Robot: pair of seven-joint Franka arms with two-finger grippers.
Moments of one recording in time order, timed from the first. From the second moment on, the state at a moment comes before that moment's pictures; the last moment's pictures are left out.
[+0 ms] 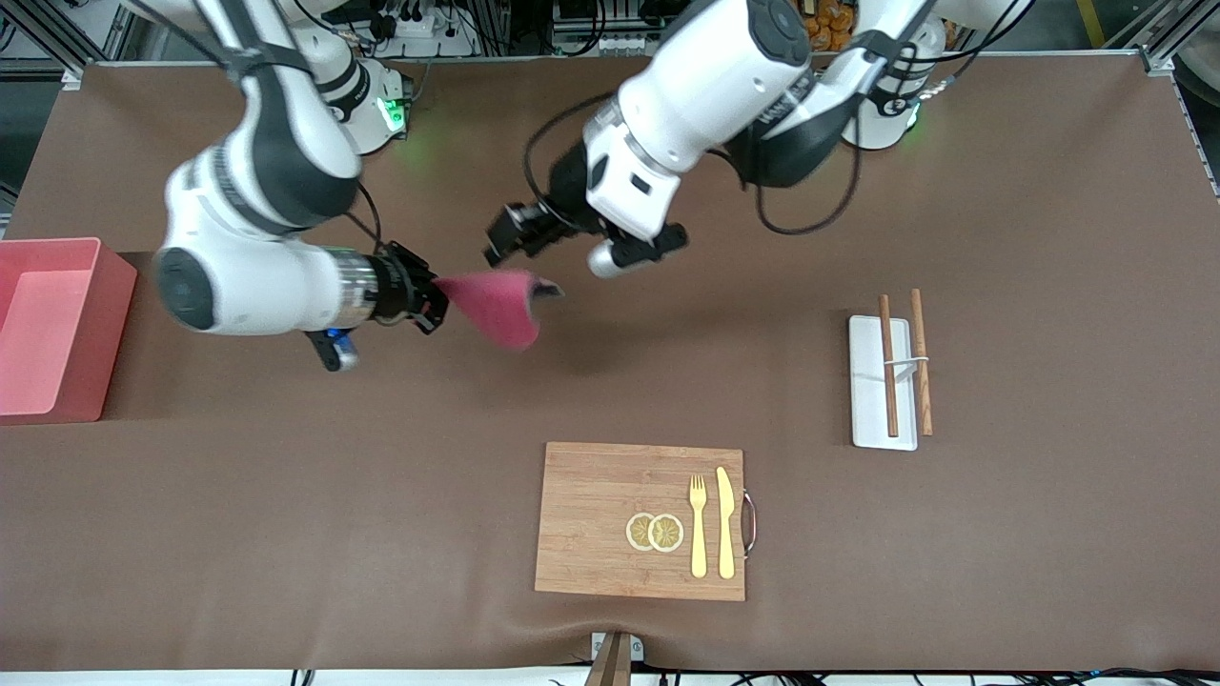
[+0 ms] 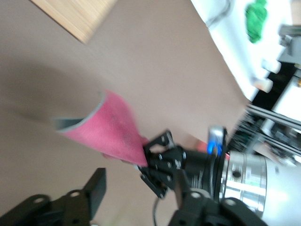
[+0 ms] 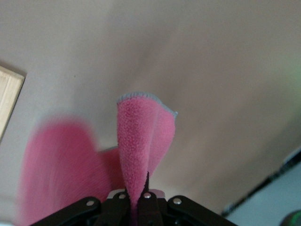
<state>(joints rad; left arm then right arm) -0.52 0.41 -0.27 -1.35 -0.34 2.28 -1.19 0.45 0.35 -0.08 -1.62 0.42 1.70 1.27</state>
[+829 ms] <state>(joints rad) -0.13 0.41 -0.27 -1.37 -0.06 1.92 -0.77 0.48 0.49 -0.11 -2.01 0.34 2.32 0.85</state>
